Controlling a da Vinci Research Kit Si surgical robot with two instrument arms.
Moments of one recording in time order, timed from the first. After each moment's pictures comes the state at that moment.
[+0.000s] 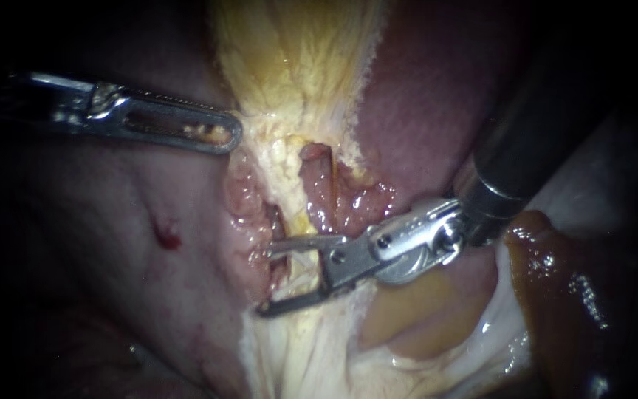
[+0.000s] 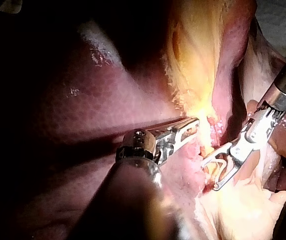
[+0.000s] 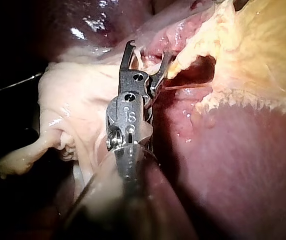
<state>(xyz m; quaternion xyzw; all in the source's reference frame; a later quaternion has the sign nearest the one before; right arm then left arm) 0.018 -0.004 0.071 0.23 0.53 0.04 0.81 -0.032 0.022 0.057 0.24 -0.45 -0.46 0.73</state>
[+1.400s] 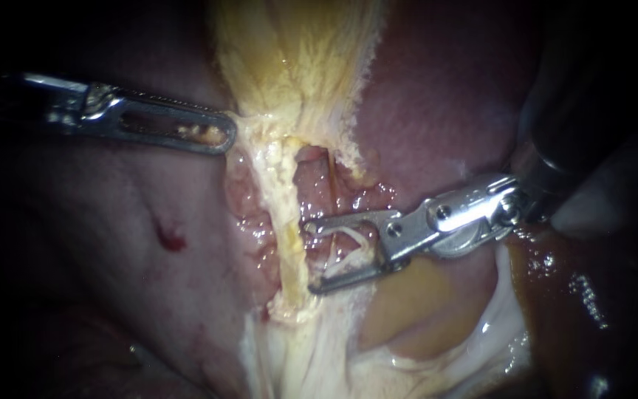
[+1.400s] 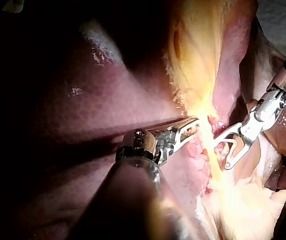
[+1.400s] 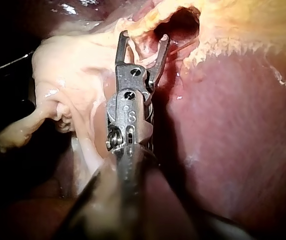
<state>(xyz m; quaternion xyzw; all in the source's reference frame) 0.013 -0.001 0.072 0.26 0.54 0.05 0.80 -0.031 0.022 0.056 0.24 -0.45 -0.46 0.73</state>
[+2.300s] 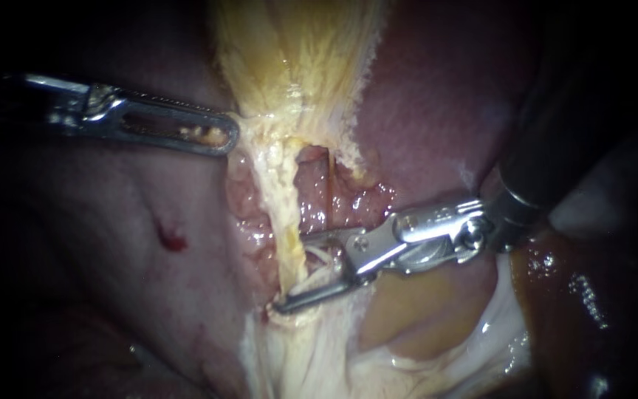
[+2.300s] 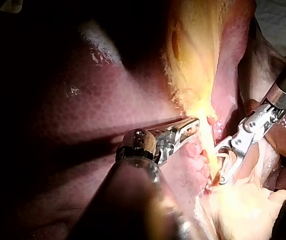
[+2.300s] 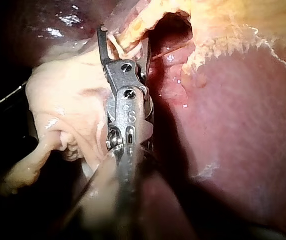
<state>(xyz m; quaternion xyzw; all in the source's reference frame) 0.017 -0.004 0.073 0.34 0.57 0.07 0.74 -0.032 0.022 0.056 0.24 -0.45 -0.46 0.73</state>
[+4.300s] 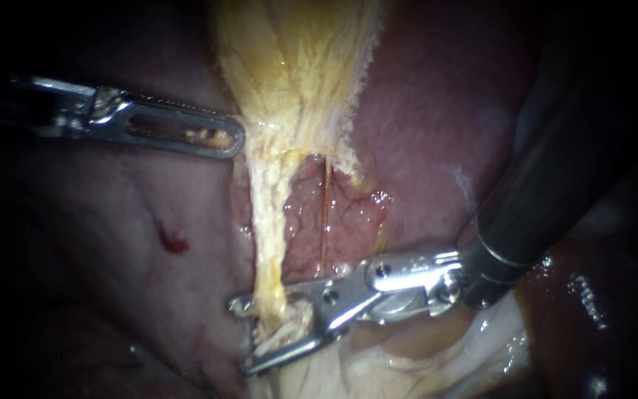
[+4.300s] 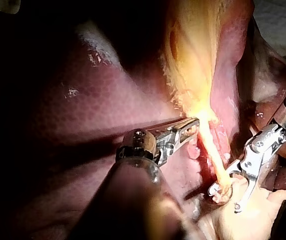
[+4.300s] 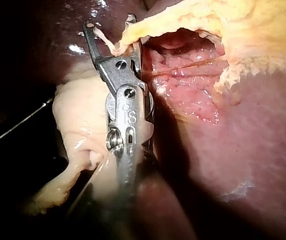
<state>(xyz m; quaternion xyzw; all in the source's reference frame) 0.021 -0.008 0.068 0.40 0.61 0.04 0.69 -0.032 0.022 0.056 0.24 -0.45 -0.46 0.72</state>
